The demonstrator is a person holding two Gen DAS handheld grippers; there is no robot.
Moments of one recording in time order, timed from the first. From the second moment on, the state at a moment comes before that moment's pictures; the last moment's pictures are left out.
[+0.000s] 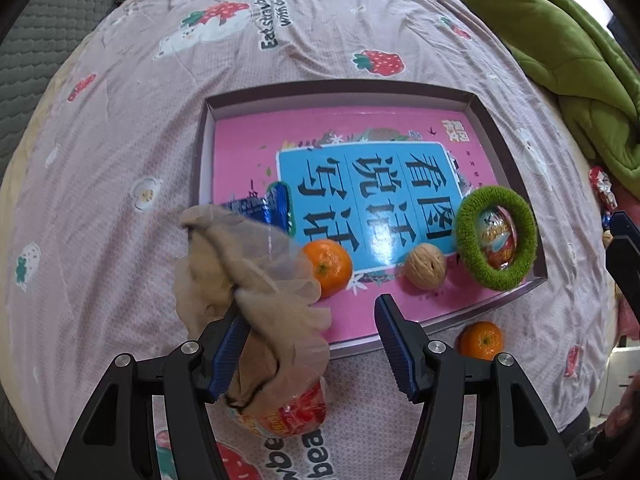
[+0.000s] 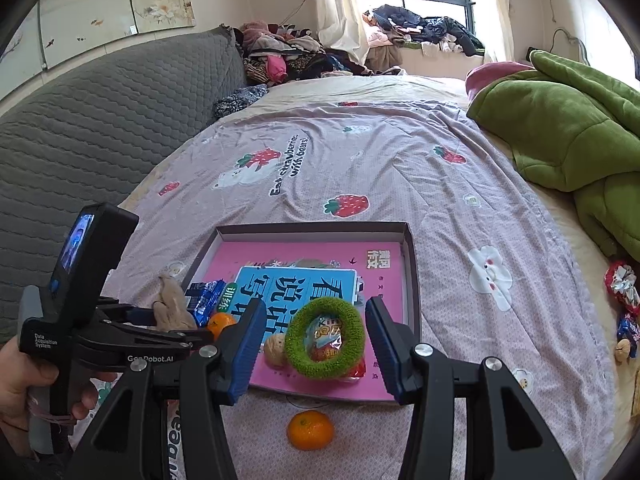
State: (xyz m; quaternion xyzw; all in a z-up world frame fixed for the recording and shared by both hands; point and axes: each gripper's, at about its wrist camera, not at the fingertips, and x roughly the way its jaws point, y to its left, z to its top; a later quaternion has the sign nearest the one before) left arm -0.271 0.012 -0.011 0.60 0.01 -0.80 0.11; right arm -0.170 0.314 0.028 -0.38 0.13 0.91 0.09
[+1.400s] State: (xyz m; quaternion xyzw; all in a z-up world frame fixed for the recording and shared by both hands) left arm -0.213 0.049 0.039 0.54 -0.01 -0.84 0.10; right arm -0.113 0.291 0.060 -0.35 0.11 0.92 0.10
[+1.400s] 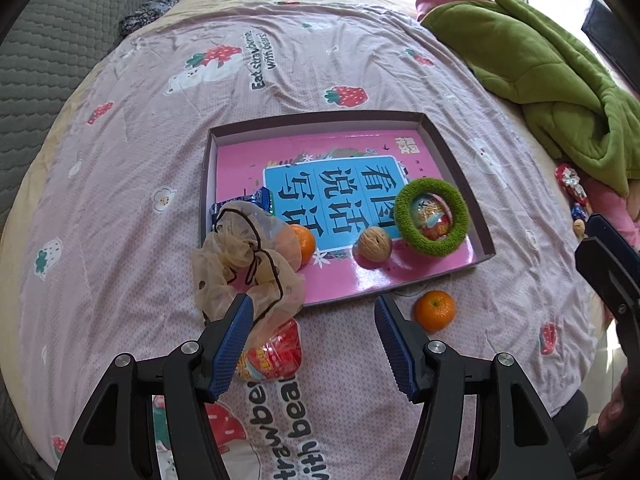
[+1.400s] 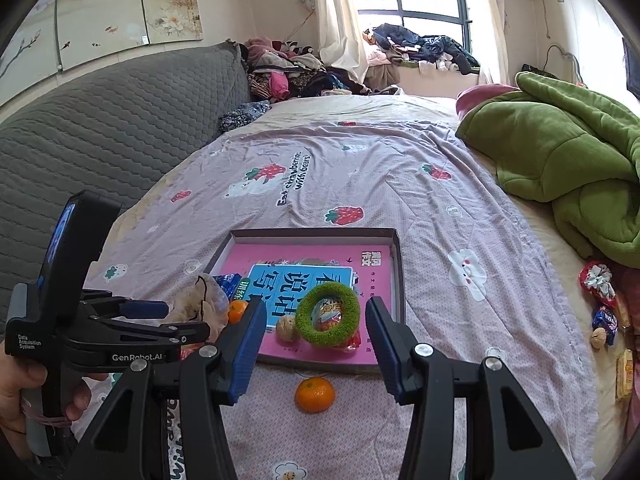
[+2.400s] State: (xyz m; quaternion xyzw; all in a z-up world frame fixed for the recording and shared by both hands) left arm -0.140 0.058 0.051 0.51 -0.01 -0.85 0.09; right arm -0.067 0.253 0.054 -0.38 0.10 0.91 0.09
